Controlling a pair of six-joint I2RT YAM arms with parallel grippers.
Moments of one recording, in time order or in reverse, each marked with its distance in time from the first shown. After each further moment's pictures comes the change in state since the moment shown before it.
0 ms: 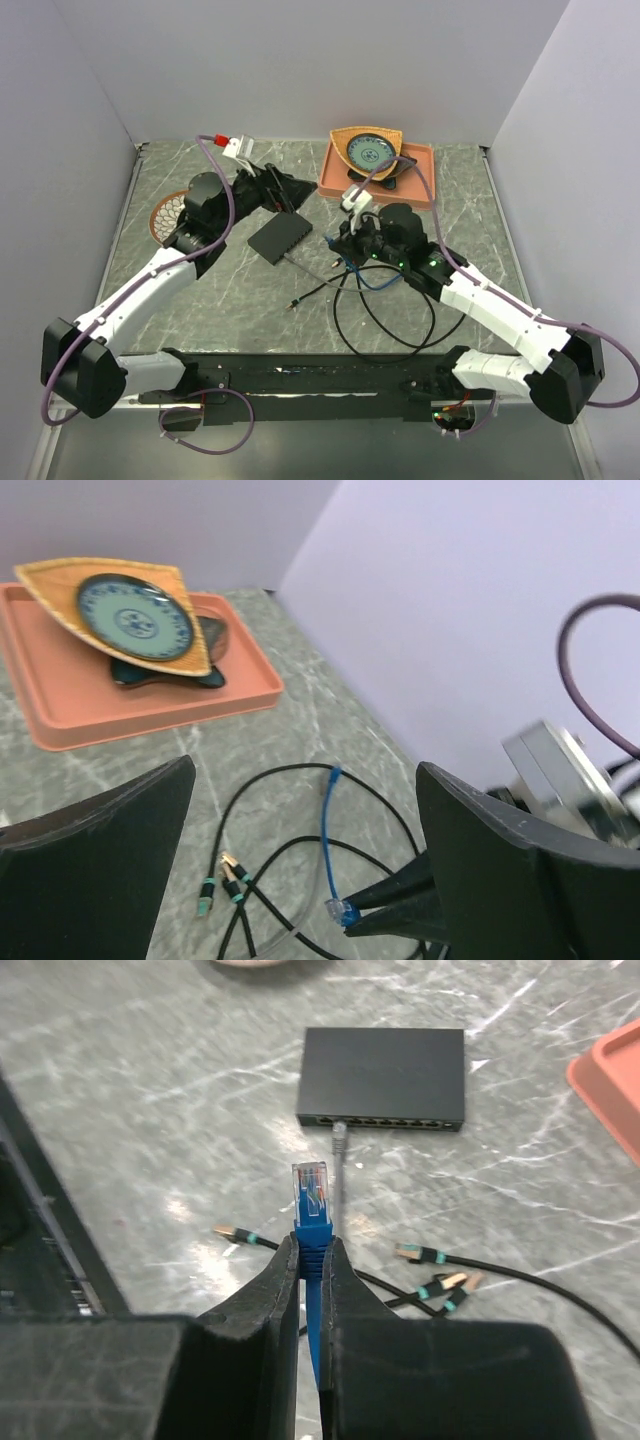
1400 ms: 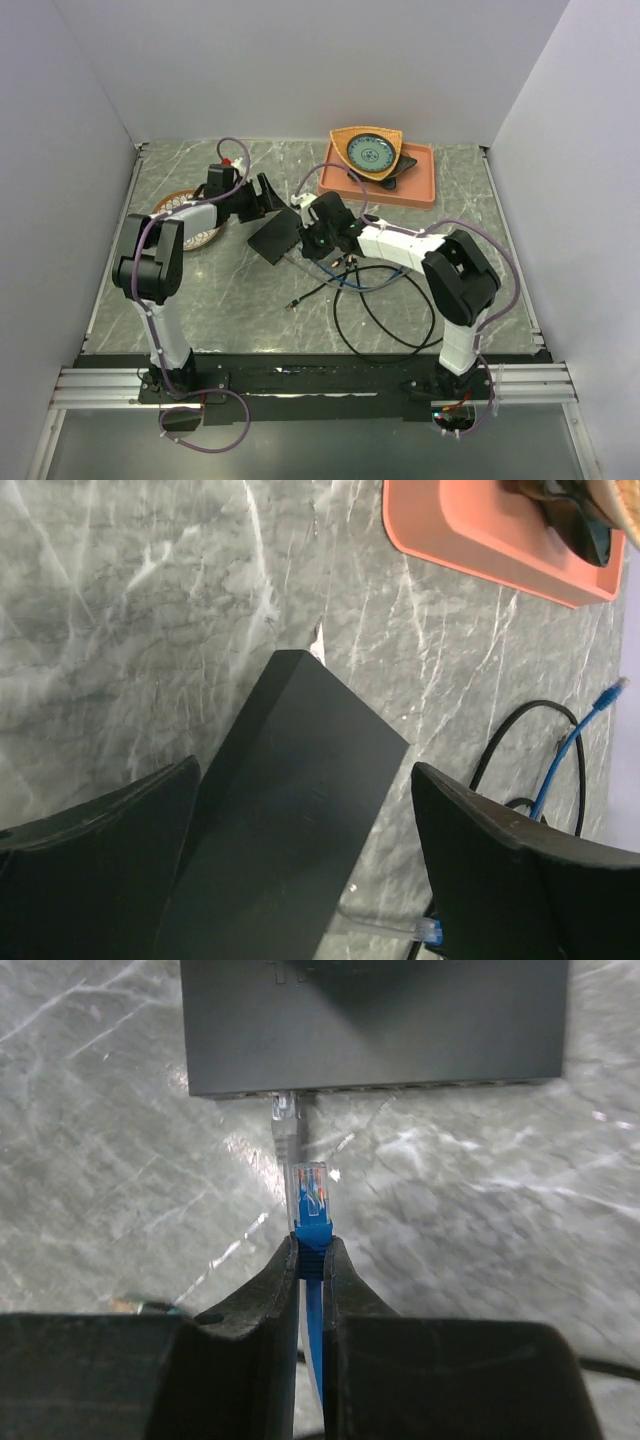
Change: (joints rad) left arm 0.319 0.693 0.200 -0.257 0.134 0.031; right arm 0.013 0.717 0.309 -0.007 0.016 0.066
